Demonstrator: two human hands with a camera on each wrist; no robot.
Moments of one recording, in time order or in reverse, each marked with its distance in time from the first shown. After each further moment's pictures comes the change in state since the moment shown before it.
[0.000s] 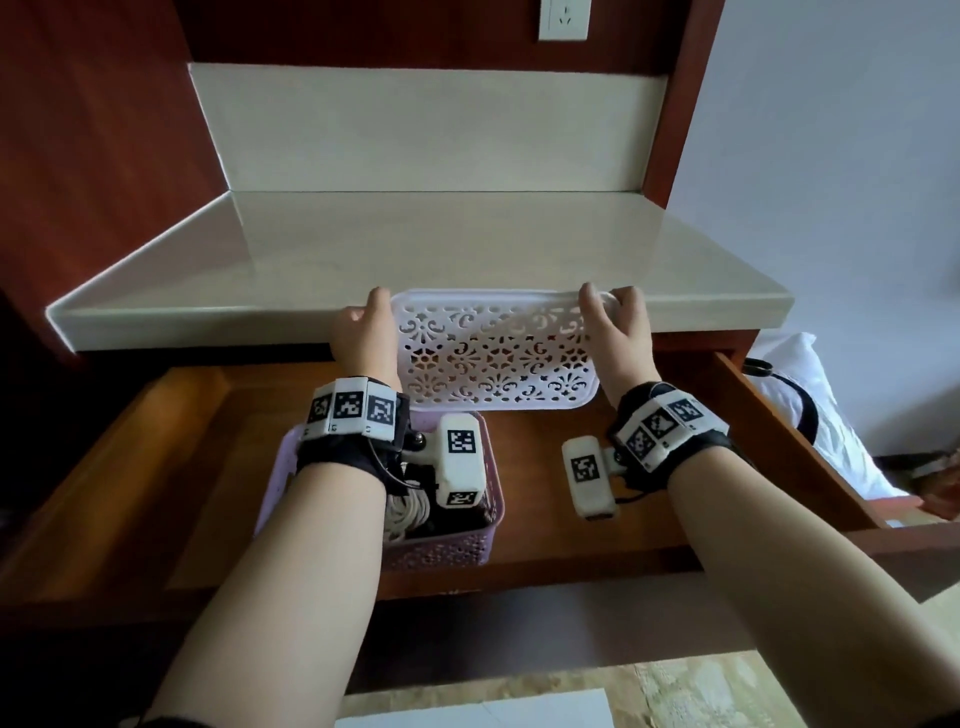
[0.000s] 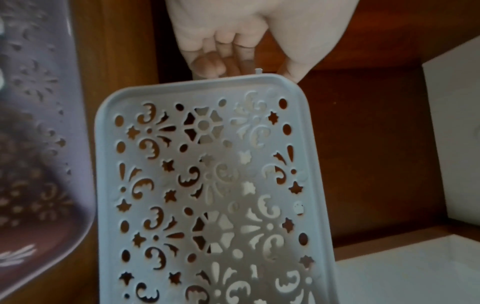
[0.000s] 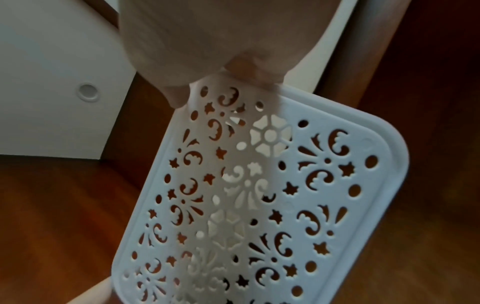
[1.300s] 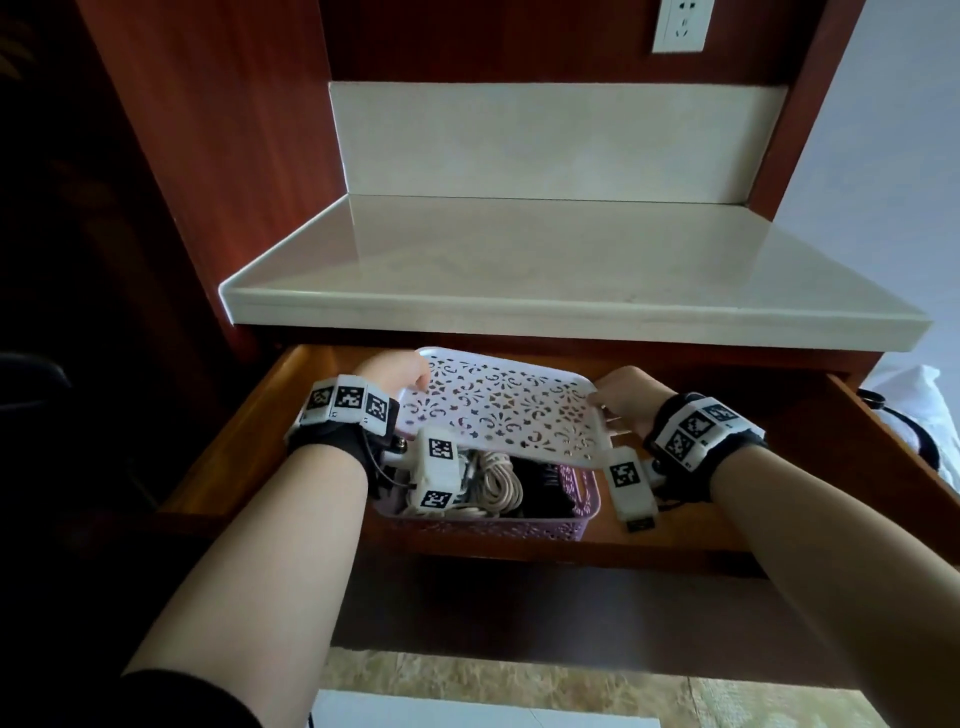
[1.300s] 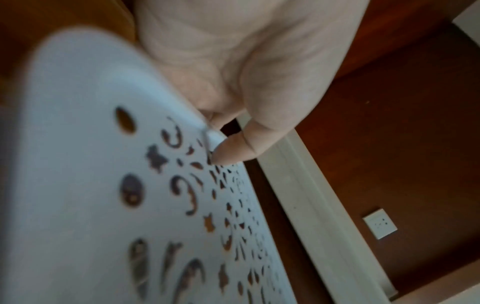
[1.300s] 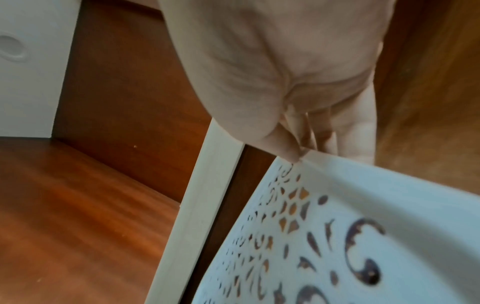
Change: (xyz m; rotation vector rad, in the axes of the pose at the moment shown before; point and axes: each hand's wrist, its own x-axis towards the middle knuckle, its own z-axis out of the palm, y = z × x) left_hand 0.009 0.012 -0.105 0.833 -0.294 -0.332; right_hand -0.031 0.012 0.069 -0.447 -0.544 0.570
